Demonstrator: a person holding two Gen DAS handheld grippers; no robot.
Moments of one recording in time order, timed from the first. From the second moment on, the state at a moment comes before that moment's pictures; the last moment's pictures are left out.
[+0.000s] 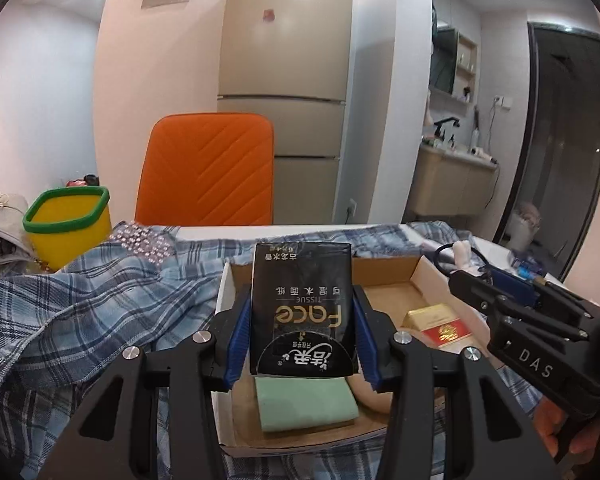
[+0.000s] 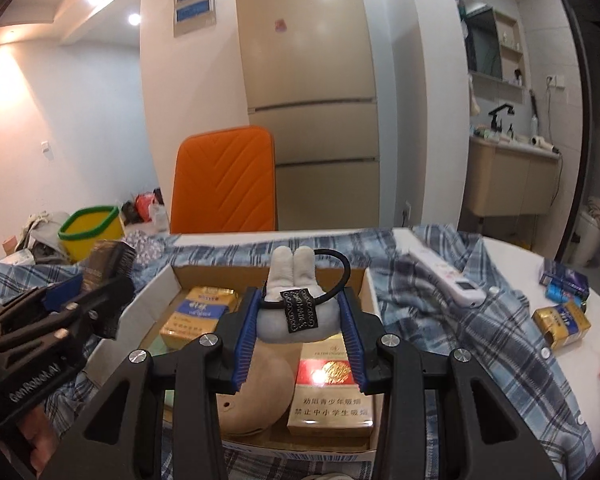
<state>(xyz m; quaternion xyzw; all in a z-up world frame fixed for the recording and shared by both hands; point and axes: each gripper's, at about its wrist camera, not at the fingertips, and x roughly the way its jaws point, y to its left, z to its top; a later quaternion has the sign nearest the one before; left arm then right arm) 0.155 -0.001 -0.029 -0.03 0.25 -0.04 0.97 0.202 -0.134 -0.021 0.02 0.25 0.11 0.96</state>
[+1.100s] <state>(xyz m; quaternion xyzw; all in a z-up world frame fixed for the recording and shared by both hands) 0.142 0.005 -0.017 -0.03 0.21 -0.04 0.98 0.197 -0.131 -0.021 0.02 0.25 0.11 0.96</state>
